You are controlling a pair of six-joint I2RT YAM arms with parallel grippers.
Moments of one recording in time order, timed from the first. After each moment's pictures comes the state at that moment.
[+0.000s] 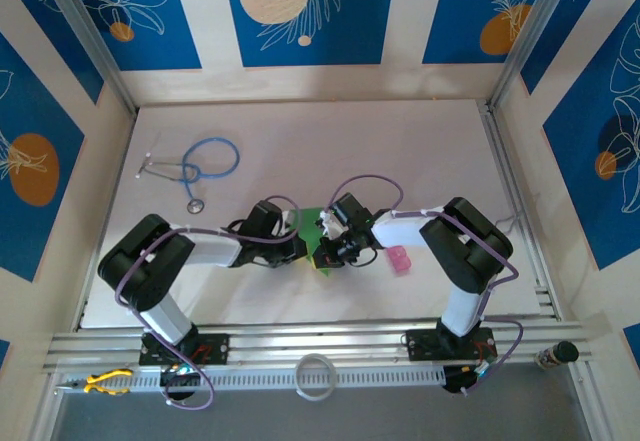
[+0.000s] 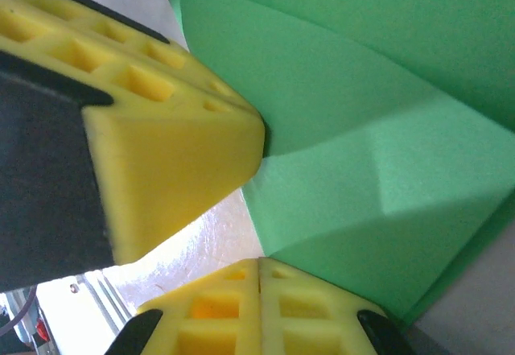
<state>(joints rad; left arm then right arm) -0.64 1.66 0.60 0.18 0.47 -0.91 0.72 1.77 0.82 -0.19 -0.62 0.54</state>
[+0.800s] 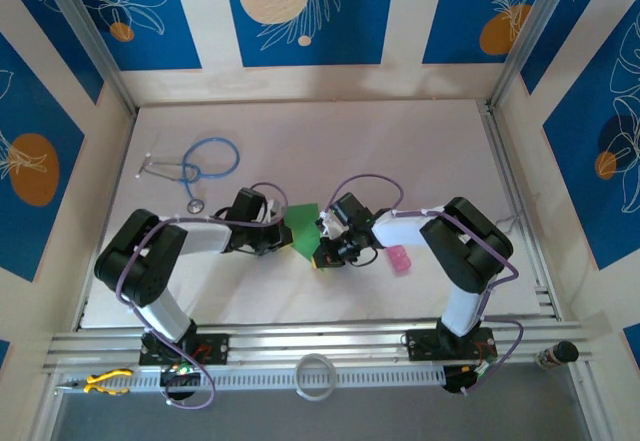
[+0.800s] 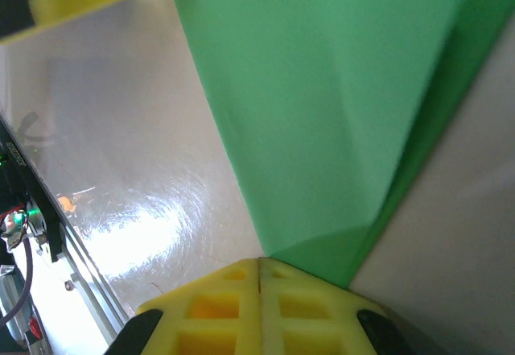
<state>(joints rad) -0.47 1.67 0.66 0.05 0.51 -0.77 0.71 1.77 0.82 -0.19 -0.62 0.51</state>
